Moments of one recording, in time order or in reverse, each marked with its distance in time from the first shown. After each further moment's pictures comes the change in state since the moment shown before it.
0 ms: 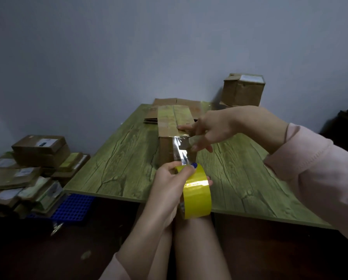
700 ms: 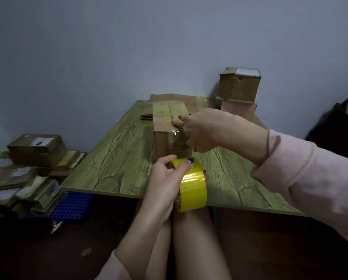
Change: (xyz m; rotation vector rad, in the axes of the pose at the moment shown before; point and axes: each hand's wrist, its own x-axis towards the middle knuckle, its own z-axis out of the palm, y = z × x) left_hand 0.005 -0.007 0.000 0.095 0.092 0.028; right_hand 0.001 -0.039 0.021 -0.630 0.112 0.168
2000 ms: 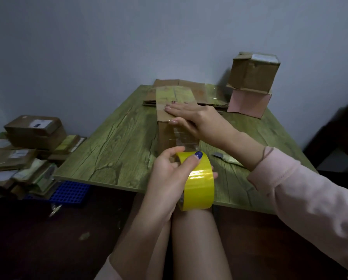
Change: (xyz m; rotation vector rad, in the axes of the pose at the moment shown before) left_hand -0.001 -0.001 0.001 -0.196 -0.109 0.022; right_hand 0.069 0.001 0.086 0.759 1.006 -0.199
